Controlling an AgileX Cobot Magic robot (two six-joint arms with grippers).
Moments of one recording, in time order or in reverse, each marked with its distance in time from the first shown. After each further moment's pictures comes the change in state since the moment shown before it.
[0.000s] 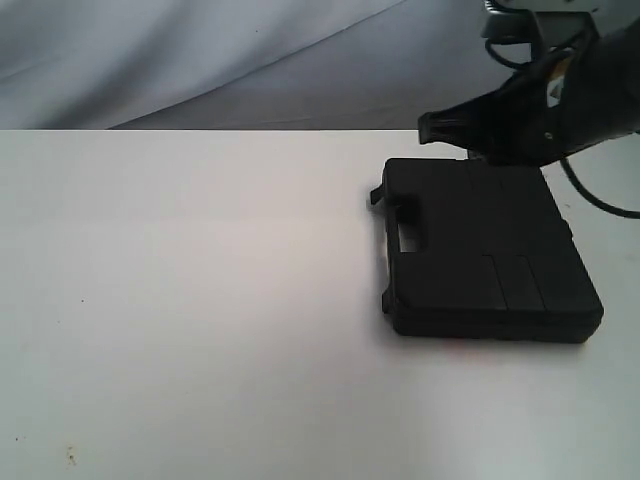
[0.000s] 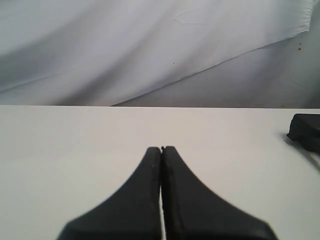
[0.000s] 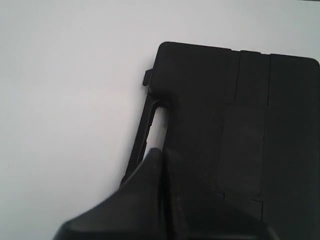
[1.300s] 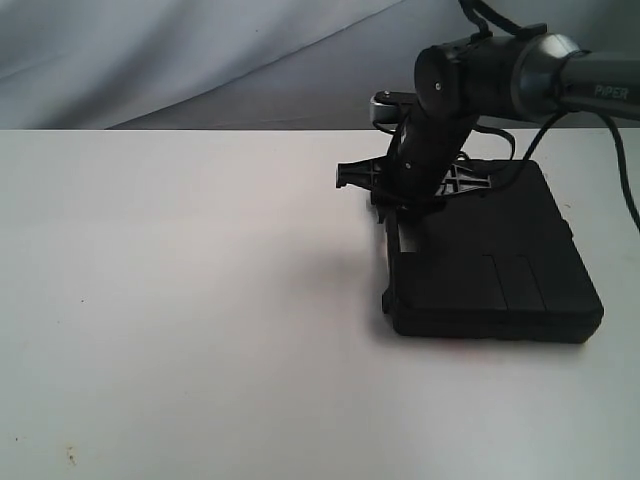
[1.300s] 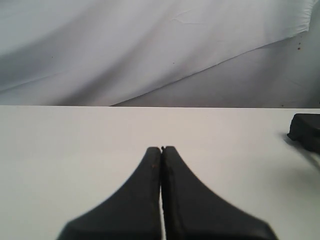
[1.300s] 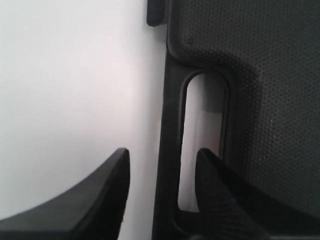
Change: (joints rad) left arm 0.000 0.000 0.000 0.000 0.000 0.000; right arm 0.000 0.655 -0.557 0.216 0.312 -0.030
